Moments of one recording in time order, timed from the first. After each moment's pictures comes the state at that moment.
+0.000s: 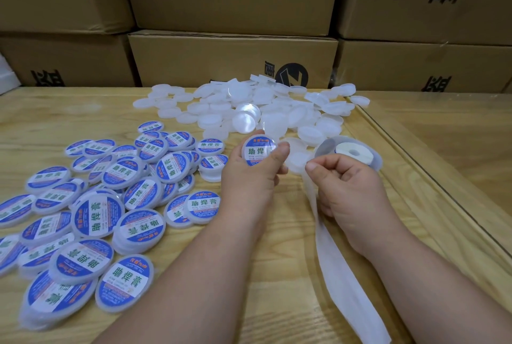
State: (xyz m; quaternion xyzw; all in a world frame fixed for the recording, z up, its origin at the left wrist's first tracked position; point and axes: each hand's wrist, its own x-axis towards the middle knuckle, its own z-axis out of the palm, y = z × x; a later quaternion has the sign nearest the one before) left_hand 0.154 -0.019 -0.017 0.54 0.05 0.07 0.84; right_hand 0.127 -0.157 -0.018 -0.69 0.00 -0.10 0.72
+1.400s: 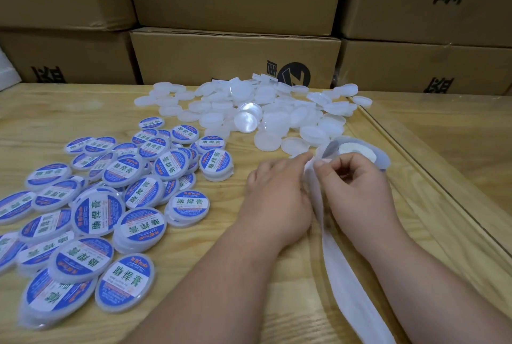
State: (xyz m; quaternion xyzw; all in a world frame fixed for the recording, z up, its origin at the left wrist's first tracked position) left_hand 0.145 -0.031 -0.033 0.93 -0.15 0.10 0.33; right_hand 0.130 -0.162 -0.024 -0.78 0.03 -0.22 0.58
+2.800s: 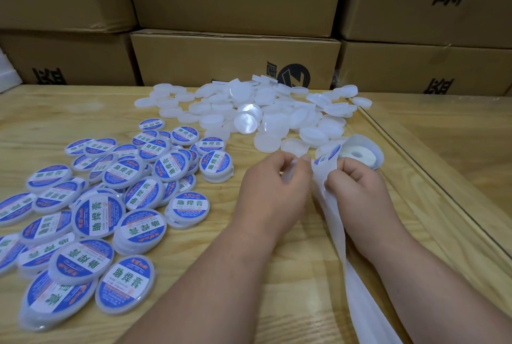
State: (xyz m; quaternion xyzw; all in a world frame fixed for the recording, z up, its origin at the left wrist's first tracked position) left_hand 0.141 -0.030 -0.022 0.81 -0.05 0.11 0.58; right_hand 0.122 -0.161 -0.011 -0.78 0.01 -0.15 0.61
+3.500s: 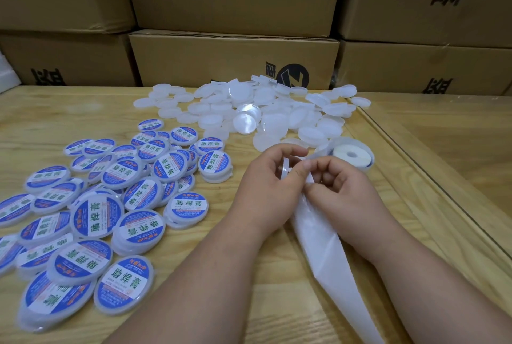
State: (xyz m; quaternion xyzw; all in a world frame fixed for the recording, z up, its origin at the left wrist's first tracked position) left_hand 0.141 -0.023 -0.014 0.72 -0.11 0.06 0.68; right_hand 0.124 -0.159 -0.019 -0.75 -0.07 -0.07 0.65
